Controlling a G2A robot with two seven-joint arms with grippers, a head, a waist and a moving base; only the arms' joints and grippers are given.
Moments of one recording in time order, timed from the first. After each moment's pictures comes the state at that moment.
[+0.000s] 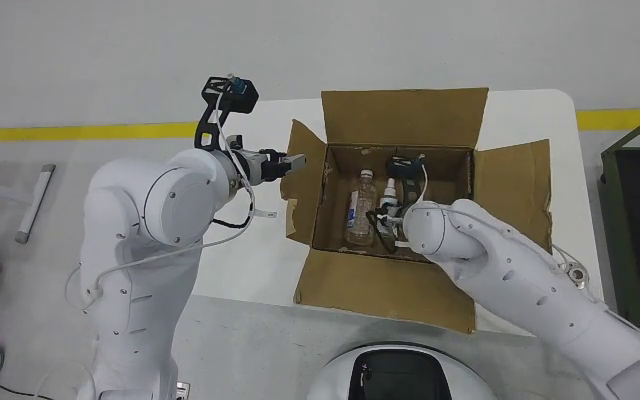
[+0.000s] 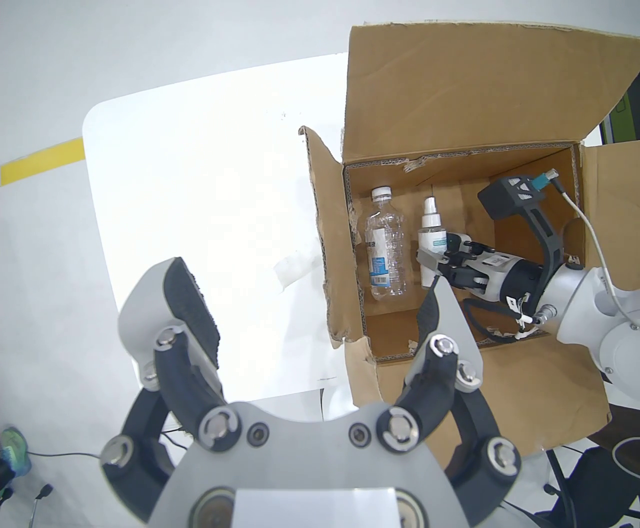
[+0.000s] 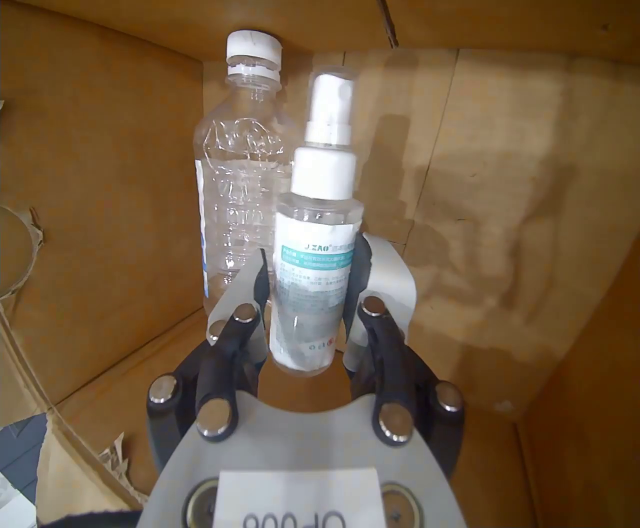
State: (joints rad) left arm 0.49 -1.18 -1.18 -1.89 0.93 0.24 -1.52; right arm -0.68 -1.19 0.78 -1.64 -0.58 0.88 0.90
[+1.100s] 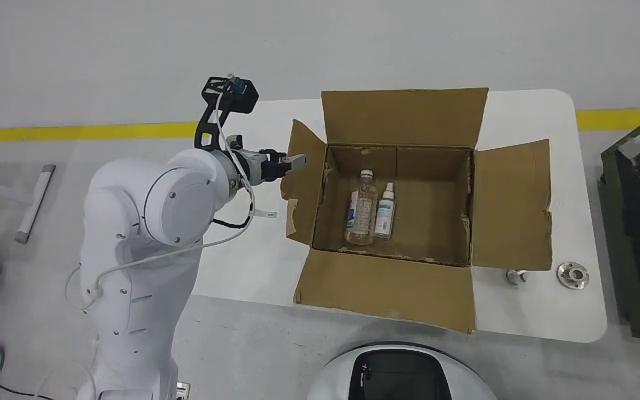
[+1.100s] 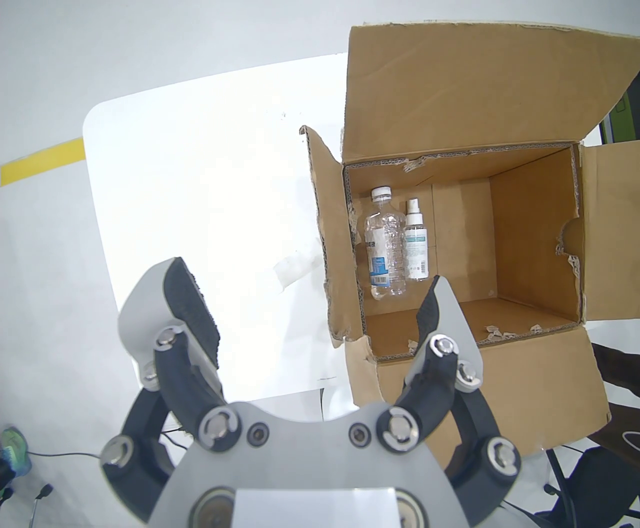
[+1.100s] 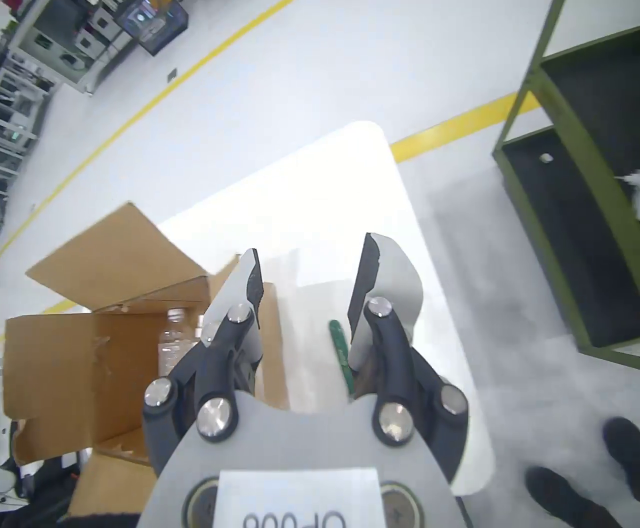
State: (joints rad) left arm 0.49 -1.18 -1.18 -1.89 0.93 0.24 -1.52; right arm -1.38 -1.02 2.03 -2.35 -0.89 0.61 1.15
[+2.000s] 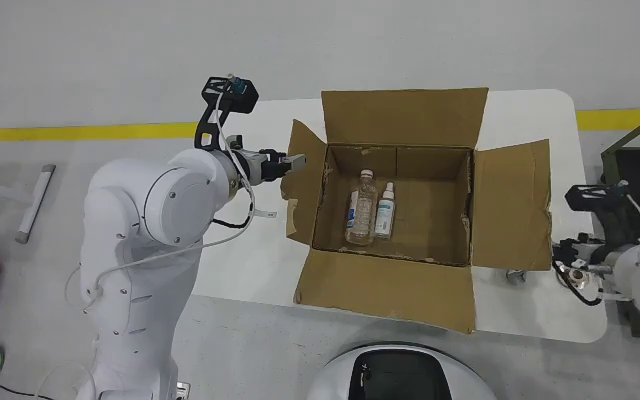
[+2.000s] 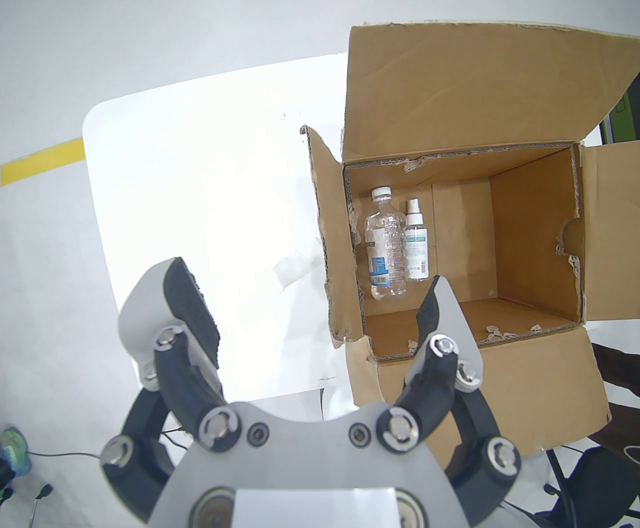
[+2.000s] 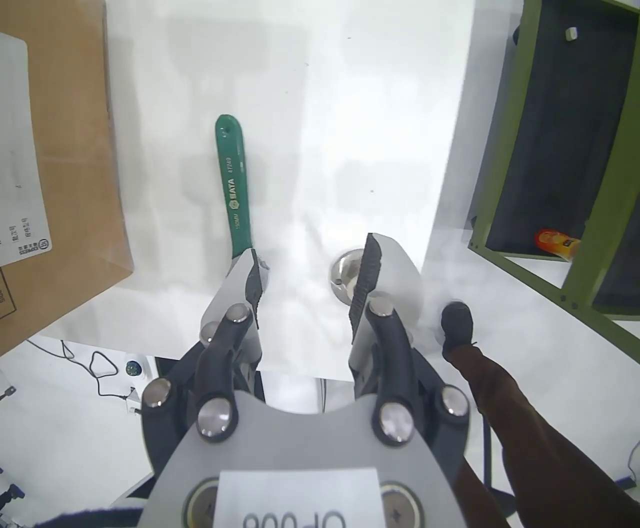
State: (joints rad) left arm 0.49 -1.18 -1.18 -1.89 0.93 0.24 -1.52; right arm -1.45 -1.00 1.78 -2.14 -1.00 0.30 1.41
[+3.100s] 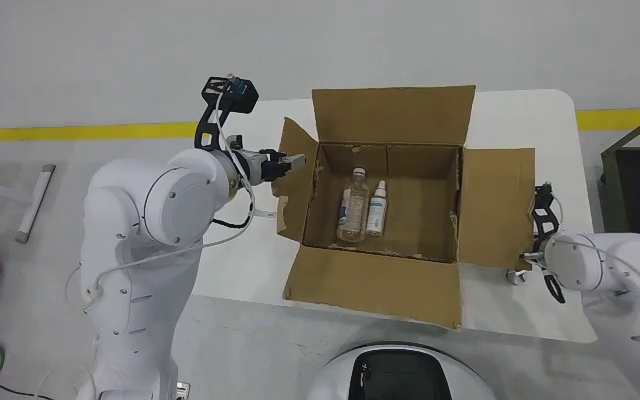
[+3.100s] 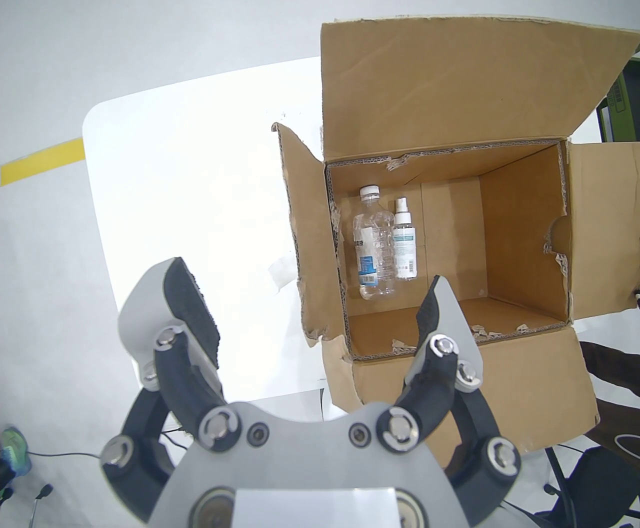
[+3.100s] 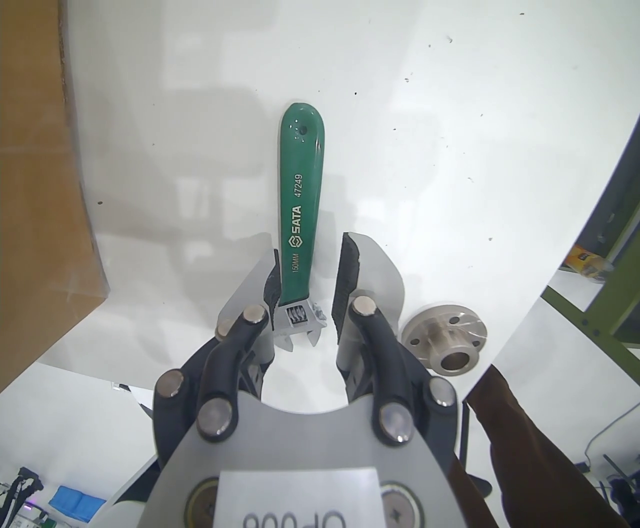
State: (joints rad) left arm 0.49 -1.18 -1.18 -1.89 0.93 0.24 -1.52; right arm -1.25 -1.02 1.50 -1.92 -1.10 0.33 1.41
